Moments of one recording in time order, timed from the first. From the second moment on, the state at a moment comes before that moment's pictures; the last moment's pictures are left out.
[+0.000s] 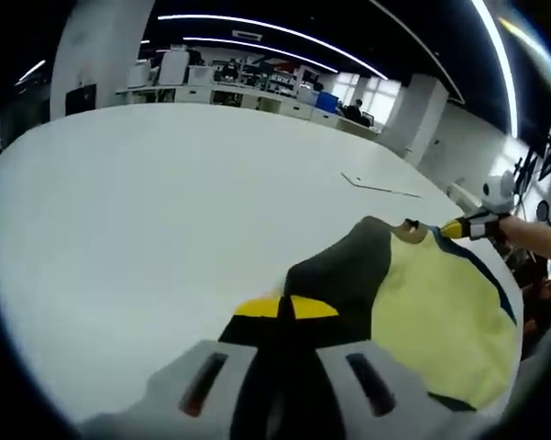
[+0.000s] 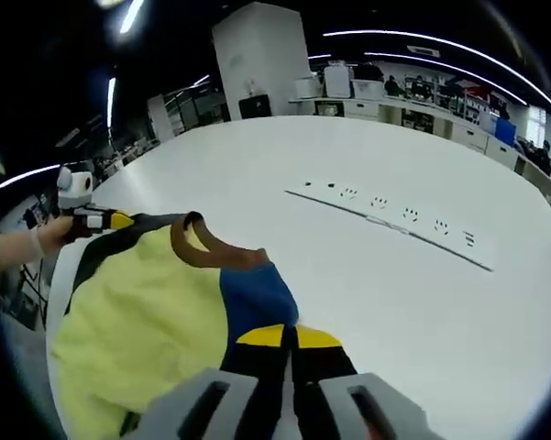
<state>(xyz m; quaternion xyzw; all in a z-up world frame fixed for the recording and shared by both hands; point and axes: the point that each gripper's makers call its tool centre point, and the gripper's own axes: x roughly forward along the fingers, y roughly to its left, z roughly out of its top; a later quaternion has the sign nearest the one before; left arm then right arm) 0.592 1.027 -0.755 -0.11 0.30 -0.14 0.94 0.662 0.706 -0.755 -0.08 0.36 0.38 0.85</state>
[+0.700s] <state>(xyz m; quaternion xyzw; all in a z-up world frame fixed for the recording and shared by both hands) 0.562 0.985 -0.697 -0.09 0.25 -0.22 0.94 0.586 0.684 -0.718 -0.06 0.32 0.42 0.84</state>
